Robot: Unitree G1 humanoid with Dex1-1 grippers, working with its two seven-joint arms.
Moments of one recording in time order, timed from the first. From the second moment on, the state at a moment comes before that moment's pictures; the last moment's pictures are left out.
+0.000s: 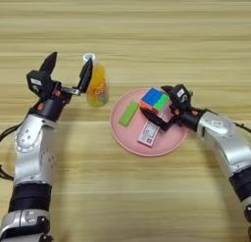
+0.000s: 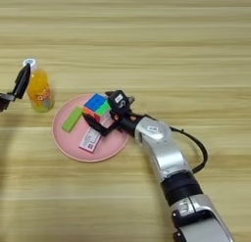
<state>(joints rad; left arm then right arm) -0.22 0.17 0.19 0.27 -0.40 -0.36 -0.54 -0.36 -0.16 0.19 0.38 0.10 0.01 0.62</state>
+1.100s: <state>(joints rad) -0.22 0.17 0.19 0.26 -0.40 -0.36 -0.53 -0.38 -0.15 0.18 0.43 0.08 0.01 0.60</state>
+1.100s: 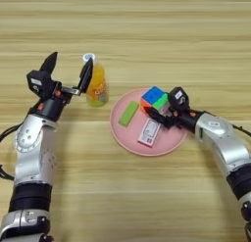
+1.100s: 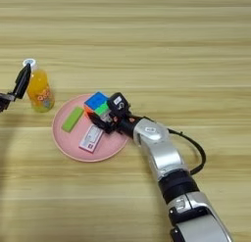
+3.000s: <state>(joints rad) -0.22 0.17 0.19 0.27 -0.37 -0.37 -0.53 -0.45 -0.31 -0.03 0.71 0.07 -0.14 0.54</state>
